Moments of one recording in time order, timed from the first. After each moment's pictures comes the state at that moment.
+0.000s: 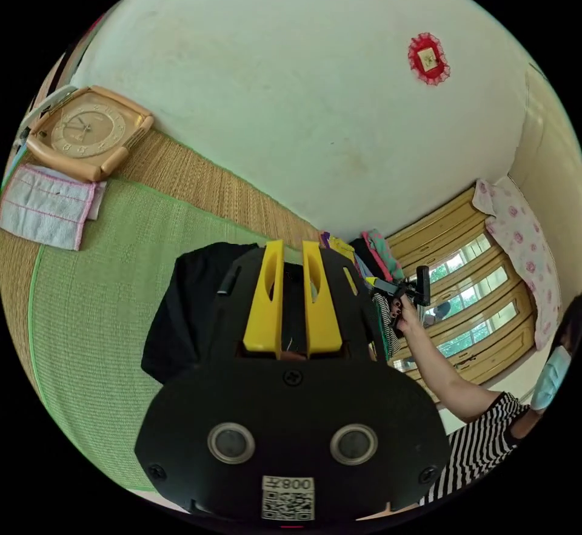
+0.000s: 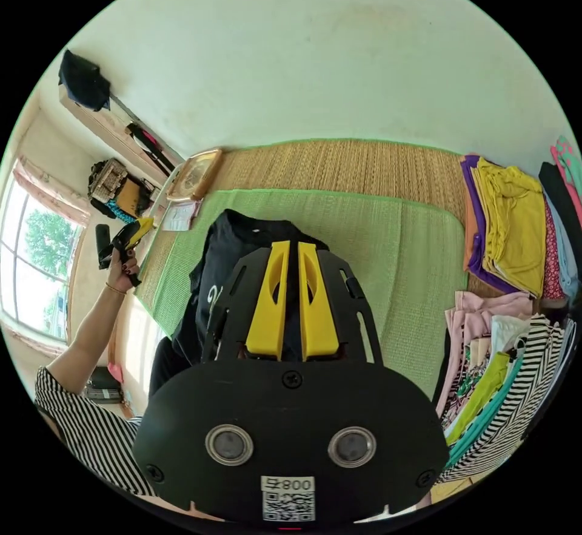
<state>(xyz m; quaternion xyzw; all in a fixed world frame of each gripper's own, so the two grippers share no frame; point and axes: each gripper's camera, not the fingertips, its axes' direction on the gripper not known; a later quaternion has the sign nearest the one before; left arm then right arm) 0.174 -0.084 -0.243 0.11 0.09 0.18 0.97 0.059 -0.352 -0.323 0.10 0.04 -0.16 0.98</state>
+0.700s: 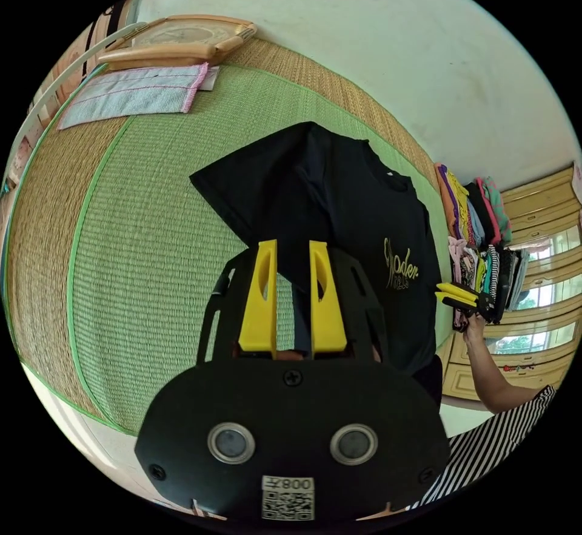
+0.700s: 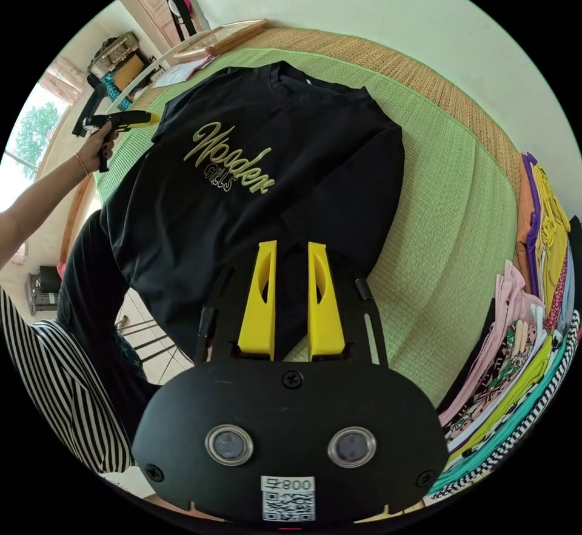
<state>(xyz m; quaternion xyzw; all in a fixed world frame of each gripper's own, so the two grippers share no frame) 0.172 -0.121 -0.147 0.00 -0.16 0.10 0.98 -0.055 -0.239 -0.009 -0.04 0.18 -0.30 0.94</state>
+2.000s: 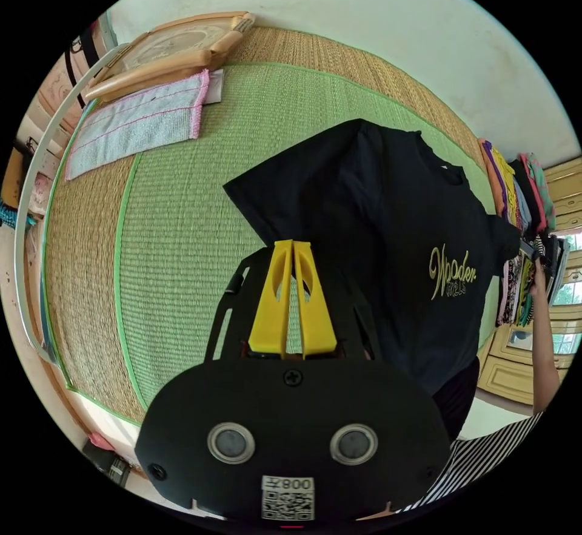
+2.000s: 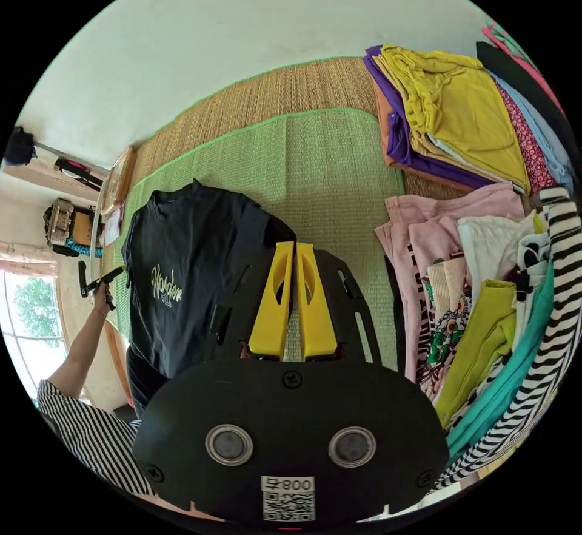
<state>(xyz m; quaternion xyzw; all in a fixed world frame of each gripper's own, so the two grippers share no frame) 0.253 -0.186 -0.061 -0.04 -0.28 0.13 0.95 0.094 -0.201 -0.038 0.05 0.09 0.01 0.99</state>
